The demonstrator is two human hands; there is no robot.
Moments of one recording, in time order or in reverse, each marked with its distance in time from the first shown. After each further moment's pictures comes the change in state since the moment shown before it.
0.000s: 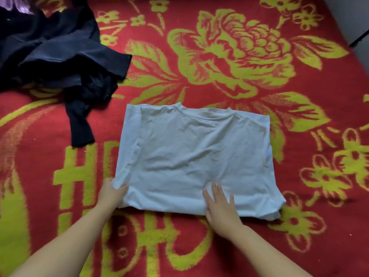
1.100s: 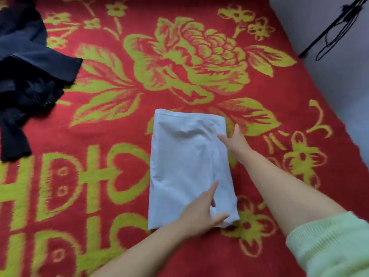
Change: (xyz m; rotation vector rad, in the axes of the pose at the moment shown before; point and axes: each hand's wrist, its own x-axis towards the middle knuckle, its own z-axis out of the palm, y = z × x) left_hand -0.187 0.167 0.216 0.268 -0.710 0.782; right_hand 0.112 0.192 -0.157 0.879 0.246 0.473
